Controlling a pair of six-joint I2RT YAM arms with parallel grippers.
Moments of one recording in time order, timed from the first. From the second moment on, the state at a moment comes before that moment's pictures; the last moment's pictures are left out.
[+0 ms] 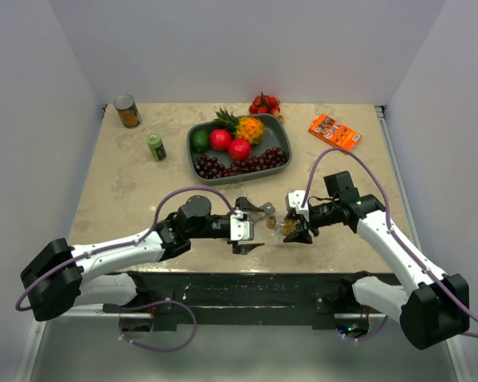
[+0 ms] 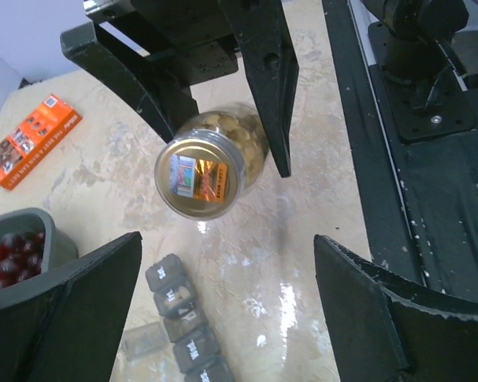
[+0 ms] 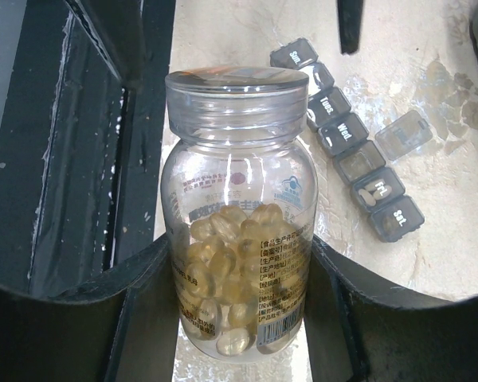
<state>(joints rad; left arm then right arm) -0.96 1.16 0.58 0.39 0.50 0.44 0.32 1.07 0.76 -0.75 -0.99 -1.00</state>
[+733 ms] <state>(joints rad) -0.96 1.30 0.65 0.51 0.56 0.39 0.32 1.07 0.76 -0.76 -0.99 -1.01</state>
